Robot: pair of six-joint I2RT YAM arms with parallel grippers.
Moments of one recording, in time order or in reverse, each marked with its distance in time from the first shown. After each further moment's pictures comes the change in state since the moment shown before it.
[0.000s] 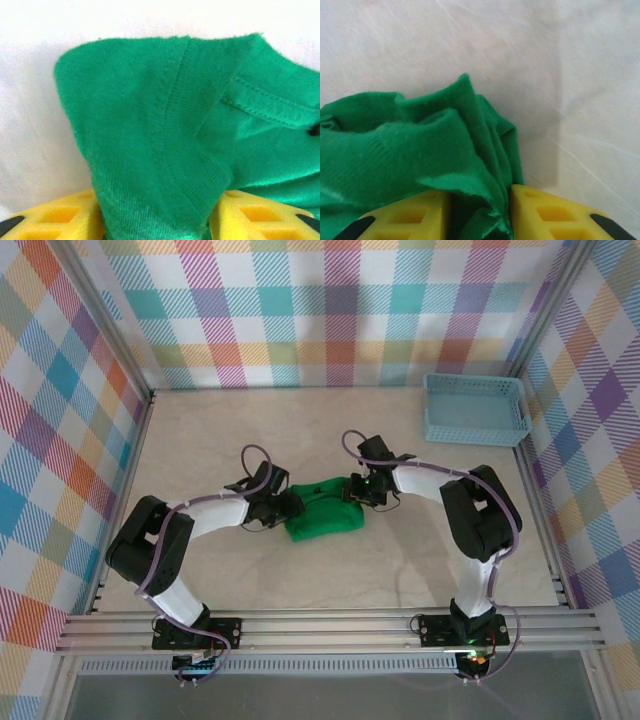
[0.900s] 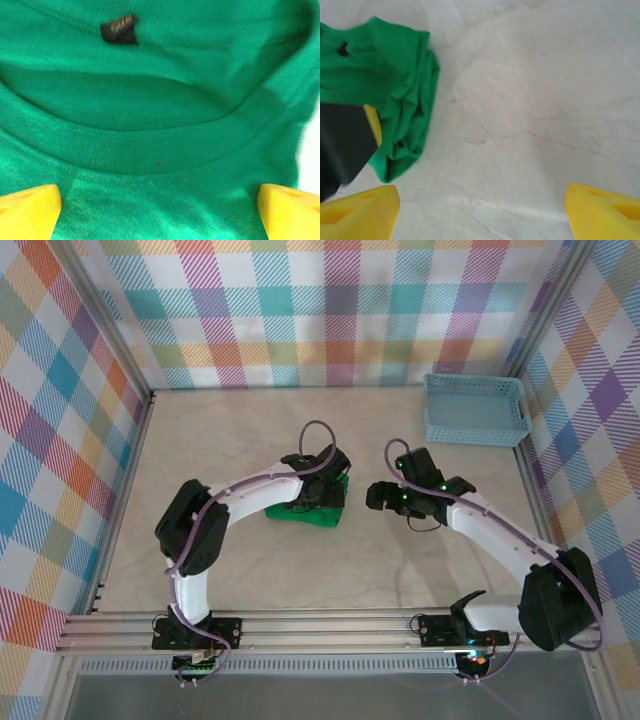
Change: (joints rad) left arm -0.292 0.271 0.563 -0.549 -0.353 0.084; right arm -0.034 -0.643 -0.304 -0.197 0.179 -0.057
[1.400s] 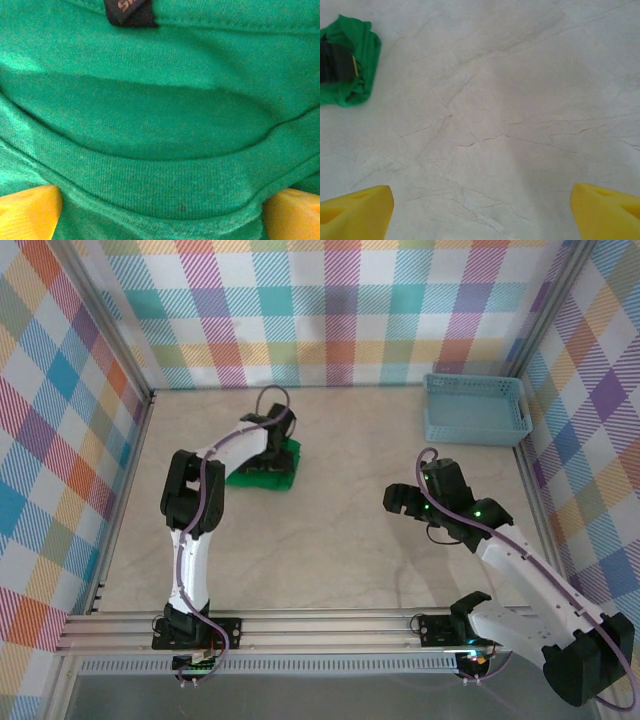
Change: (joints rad) left arm 0.431 0.246 0.313 -0.140 -0.041 0.357; right arm 0.000 -0.290 -0.031 -0.099 0.118 0.015
